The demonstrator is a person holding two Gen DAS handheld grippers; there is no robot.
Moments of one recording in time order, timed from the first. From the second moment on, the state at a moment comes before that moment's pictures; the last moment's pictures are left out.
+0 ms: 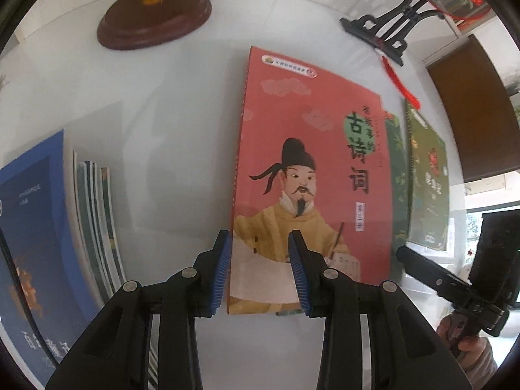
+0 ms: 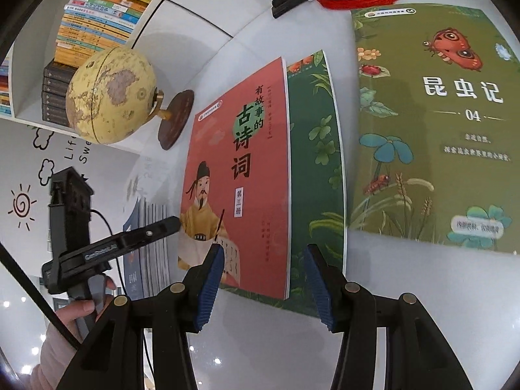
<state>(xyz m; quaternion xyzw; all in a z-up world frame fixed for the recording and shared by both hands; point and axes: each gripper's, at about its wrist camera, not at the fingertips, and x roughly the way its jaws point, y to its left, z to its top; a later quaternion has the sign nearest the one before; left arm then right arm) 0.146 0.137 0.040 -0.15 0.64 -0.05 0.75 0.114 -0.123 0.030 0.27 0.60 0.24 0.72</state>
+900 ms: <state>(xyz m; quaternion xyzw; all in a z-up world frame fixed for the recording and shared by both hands) 0.137 0.113 0.066 -0.14 0.60 -0.08 0.79 0.119 -0.134 0.009 0.37 0.55 0.28 0.69</state>
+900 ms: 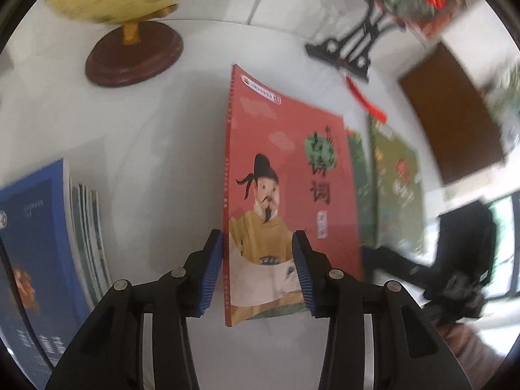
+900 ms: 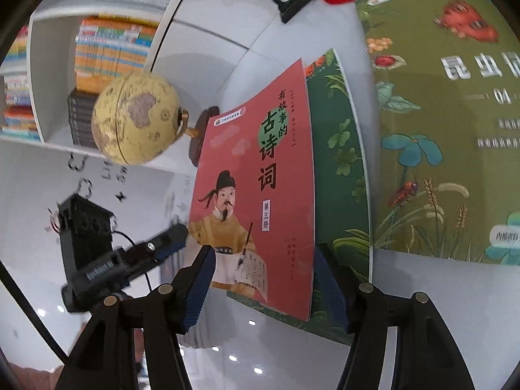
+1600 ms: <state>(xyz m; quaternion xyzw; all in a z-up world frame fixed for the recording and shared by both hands) 0.128 0.097 0.061 -0.20 0.57 -0.15 0.78 0.136 -0.127 -0.005 0.34 0.56 0.30 0.69</state>
